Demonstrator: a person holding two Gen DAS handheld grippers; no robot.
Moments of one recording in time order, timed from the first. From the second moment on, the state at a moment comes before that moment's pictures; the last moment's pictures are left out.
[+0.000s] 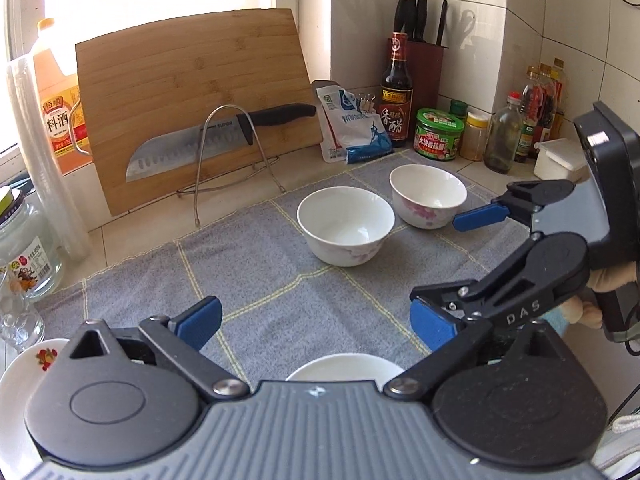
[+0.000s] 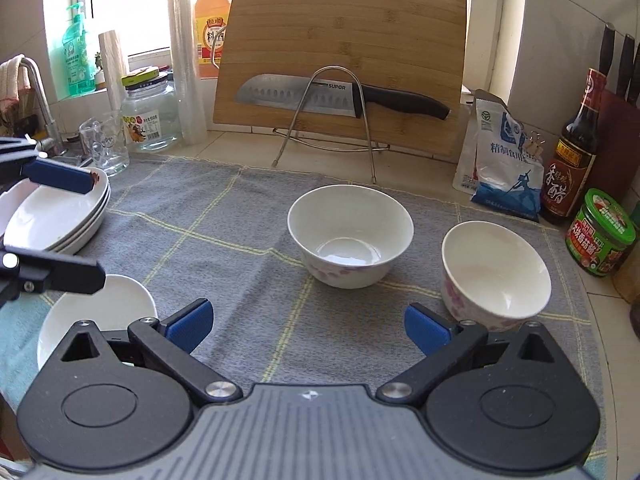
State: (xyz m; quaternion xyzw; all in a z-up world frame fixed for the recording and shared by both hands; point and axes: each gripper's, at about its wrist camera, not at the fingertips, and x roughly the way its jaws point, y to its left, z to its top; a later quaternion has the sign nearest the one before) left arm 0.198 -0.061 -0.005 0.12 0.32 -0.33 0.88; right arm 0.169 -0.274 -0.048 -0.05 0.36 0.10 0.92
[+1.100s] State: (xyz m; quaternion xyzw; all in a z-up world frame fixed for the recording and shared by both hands) left arm 0.338 -0.173 -0.062 0.15 0.40 -0.36 0.83; right arm 0.240 -0.293 -0.083 -0.12 0.34 0.15 0.92
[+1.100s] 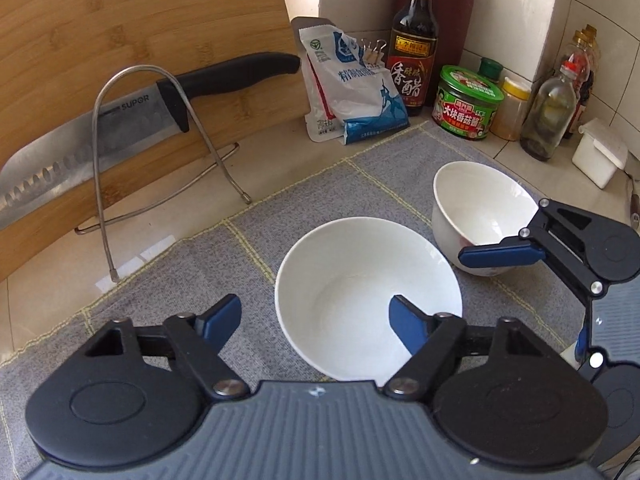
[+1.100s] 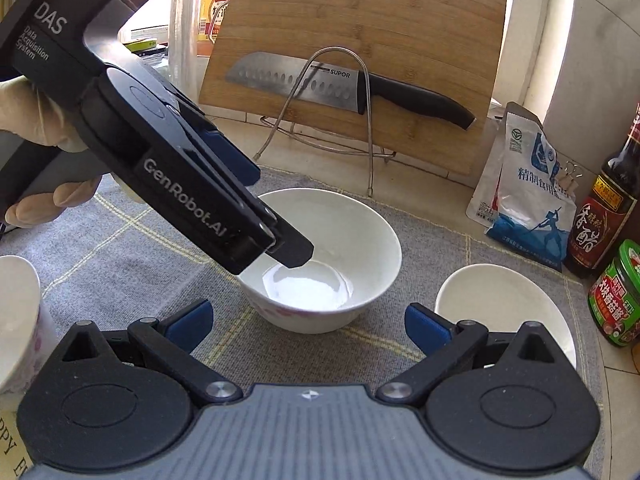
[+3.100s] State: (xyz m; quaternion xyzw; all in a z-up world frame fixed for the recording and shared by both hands) left arm 0.282 -0.136 -0.016 0.14 0.38 -0.39 0.83; right arm 0.194 -0.263 -0.038 -0.12 0.33 0.20 0.91
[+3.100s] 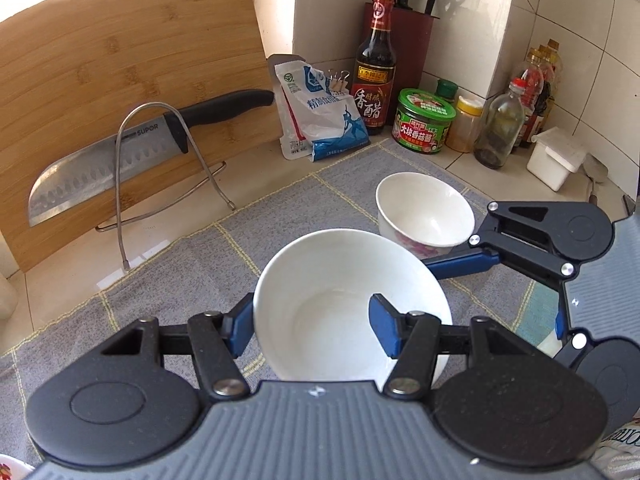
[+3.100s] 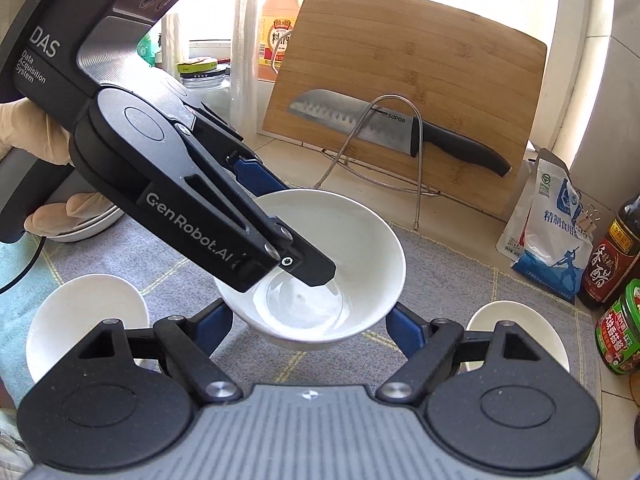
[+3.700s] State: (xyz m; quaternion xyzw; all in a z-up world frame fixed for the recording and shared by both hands) left arm 0.225 -0.086 0.003 0.12 0.37 -0.34 0.86; right arm 0.151 -0.227 -0.019 -0.12 0.32 0.27 0.90
